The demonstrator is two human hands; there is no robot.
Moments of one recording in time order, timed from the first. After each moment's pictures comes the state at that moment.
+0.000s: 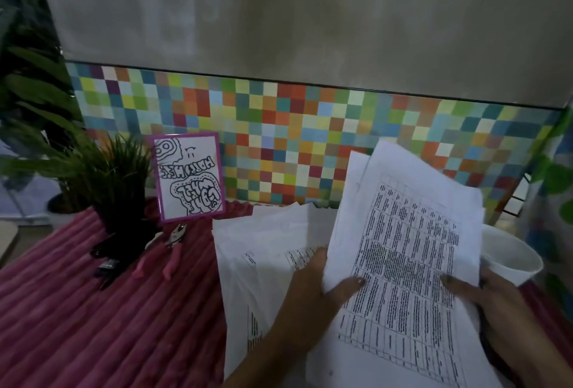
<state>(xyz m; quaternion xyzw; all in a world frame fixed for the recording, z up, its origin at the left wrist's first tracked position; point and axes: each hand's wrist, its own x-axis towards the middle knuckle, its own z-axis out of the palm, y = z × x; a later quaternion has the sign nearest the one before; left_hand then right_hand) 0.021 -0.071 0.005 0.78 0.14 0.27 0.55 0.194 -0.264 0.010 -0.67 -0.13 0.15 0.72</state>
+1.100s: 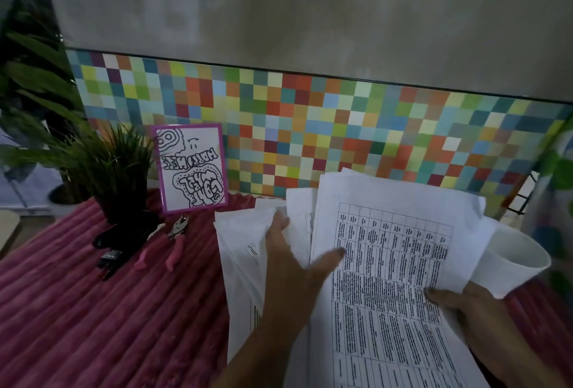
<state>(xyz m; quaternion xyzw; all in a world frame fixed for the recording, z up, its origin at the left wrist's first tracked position) 0.020 -0.052 0.000 0.69 0.26 0.40 0.55 0.186 -0.254 -0.023 -0.71 -0.15 0.19 0.66</state>
